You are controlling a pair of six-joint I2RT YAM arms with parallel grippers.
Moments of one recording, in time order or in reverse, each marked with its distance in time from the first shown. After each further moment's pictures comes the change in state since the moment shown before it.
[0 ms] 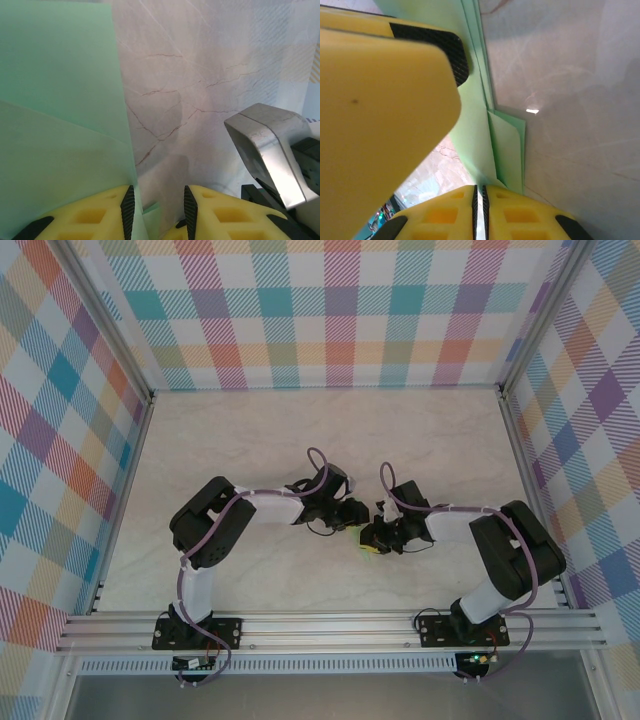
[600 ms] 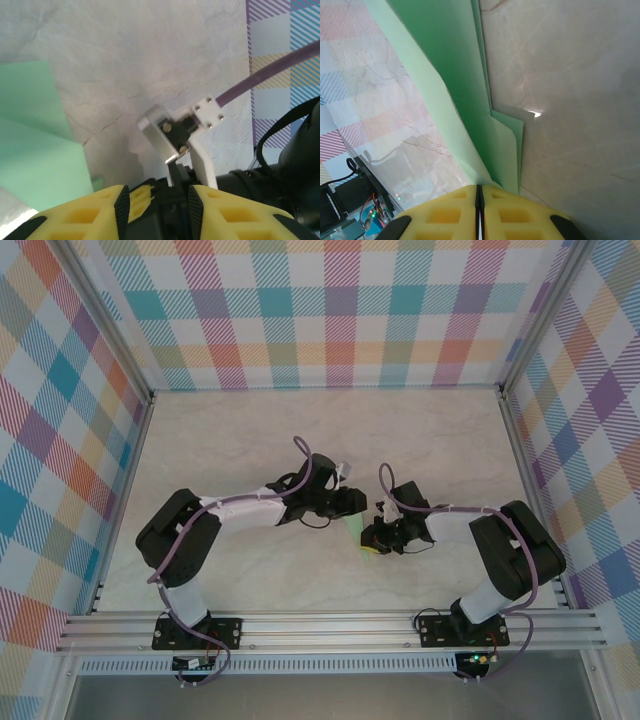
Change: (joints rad) left arm 0.012 -0.222 -0.090 0.029 -0.028 0.026; right arm 0.000 0.002 -0.005 0.000 0.005 -0.031
